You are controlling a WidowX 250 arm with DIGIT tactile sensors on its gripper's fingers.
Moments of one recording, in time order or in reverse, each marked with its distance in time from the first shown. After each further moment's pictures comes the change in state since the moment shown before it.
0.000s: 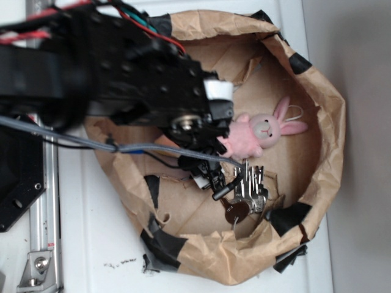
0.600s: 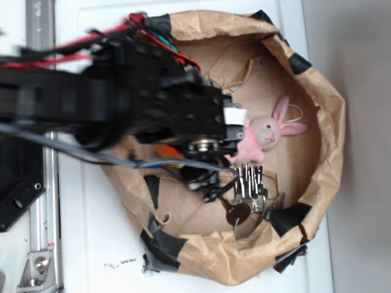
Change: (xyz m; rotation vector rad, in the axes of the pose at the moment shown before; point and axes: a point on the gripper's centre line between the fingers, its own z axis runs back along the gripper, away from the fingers) arm -0.009 -0.008 0.016 0.041 0.018 -0.136
